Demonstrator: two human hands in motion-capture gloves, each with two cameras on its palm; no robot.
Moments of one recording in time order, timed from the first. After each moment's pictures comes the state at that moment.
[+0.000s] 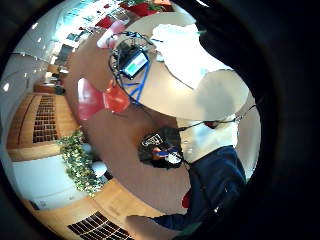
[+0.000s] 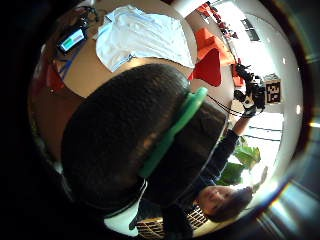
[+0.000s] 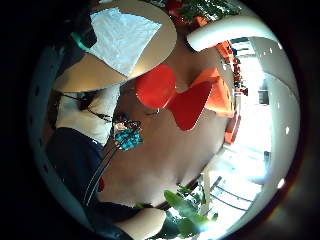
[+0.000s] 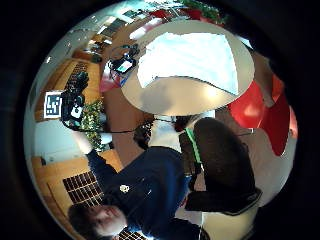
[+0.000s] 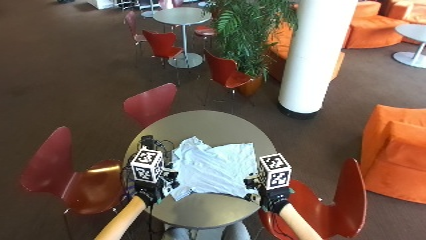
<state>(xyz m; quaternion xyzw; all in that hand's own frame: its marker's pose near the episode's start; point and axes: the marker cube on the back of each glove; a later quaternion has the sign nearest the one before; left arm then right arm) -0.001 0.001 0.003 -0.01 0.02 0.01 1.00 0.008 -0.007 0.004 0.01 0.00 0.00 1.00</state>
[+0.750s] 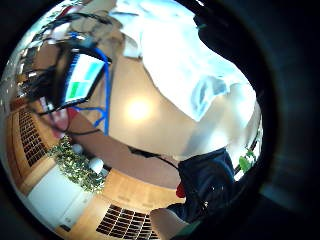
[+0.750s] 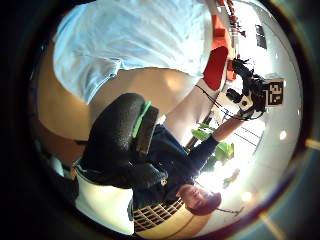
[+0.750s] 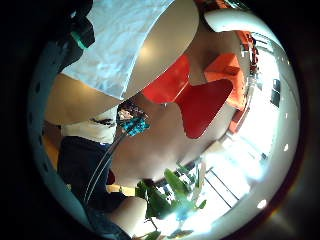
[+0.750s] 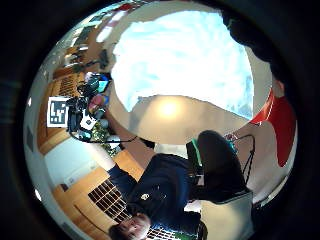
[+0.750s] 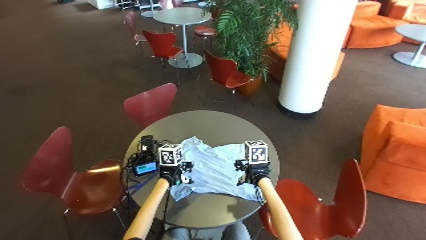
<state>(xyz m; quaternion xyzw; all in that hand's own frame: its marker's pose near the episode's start) 0.016 -0.149 0.102 -0.21 0.07 -0.04 0.97 0.050 -0.215 0.099 -0.17 -0.03 0.06 0.98</state>
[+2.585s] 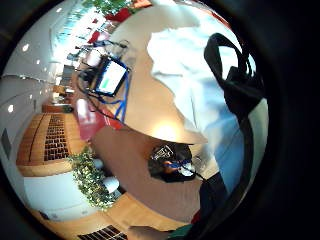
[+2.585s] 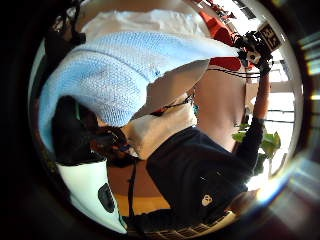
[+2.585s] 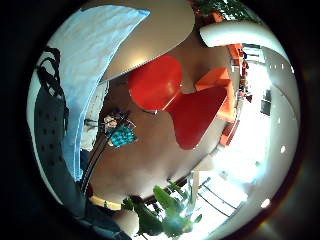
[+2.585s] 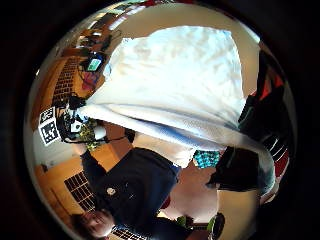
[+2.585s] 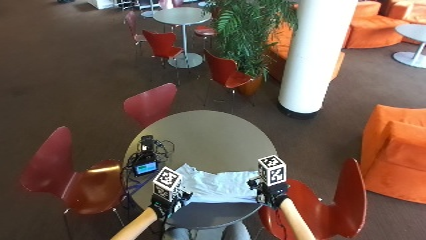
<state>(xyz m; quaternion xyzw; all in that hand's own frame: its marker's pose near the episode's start) 0.037 -0.038 0.114 0.04 -0.07 0.09 0.99 0.072 -0.102 0.101 -0.08 0.02 -0.02 1.00</state>
